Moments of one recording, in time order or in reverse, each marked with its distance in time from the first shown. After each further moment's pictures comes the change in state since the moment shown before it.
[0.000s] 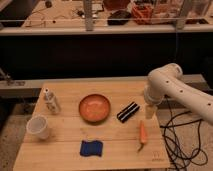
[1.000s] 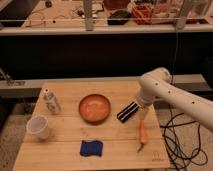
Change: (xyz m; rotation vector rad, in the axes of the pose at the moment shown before) arm -0.021 -0.011 0.044 -0.030 -0.018 -0.021
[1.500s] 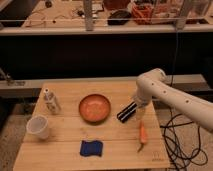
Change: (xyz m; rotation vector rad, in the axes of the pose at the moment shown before) arm -0.008 -0.006 0.015 -0.010 -0.009 -0.016
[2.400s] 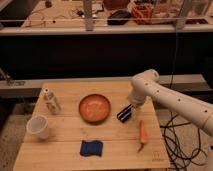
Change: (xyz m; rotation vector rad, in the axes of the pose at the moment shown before) arm -0.024 -0.011 0.022 -0.021 -0.026 -0.050
